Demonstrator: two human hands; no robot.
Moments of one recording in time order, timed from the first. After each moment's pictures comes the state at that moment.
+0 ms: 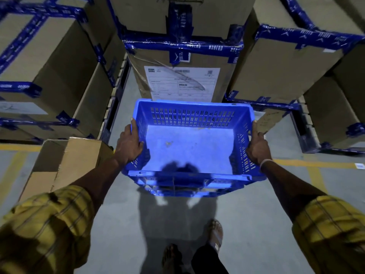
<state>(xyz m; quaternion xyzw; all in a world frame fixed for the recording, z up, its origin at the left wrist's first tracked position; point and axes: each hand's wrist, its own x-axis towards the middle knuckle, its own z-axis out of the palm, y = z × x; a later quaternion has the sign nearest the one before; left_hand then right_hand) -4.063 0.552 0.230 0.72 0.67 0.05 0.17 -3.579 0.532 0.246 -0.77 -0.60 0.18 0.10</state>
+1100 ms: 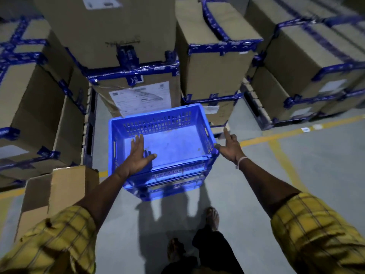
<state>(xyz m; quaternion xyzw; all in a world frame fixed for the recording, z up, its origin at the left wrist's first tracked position) -3.947 0.466 0.342 0.72 0.56 0.08 0.40 -3.561 0.397 0.342 -0.80 -0.47 0.32 0.18</state>
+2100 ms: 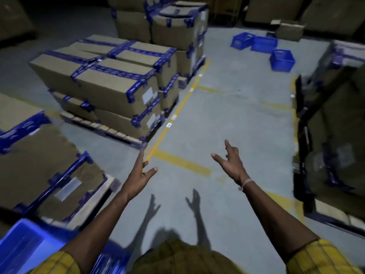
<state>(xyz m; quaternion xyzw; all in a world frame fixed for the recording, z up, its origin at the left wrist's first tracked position) -3.365 0.325 0.441 0.80 0.17 0.02 0.57 -3.199 -0.002 0.443 -0.86 -0.06 0.14 0.49</state>
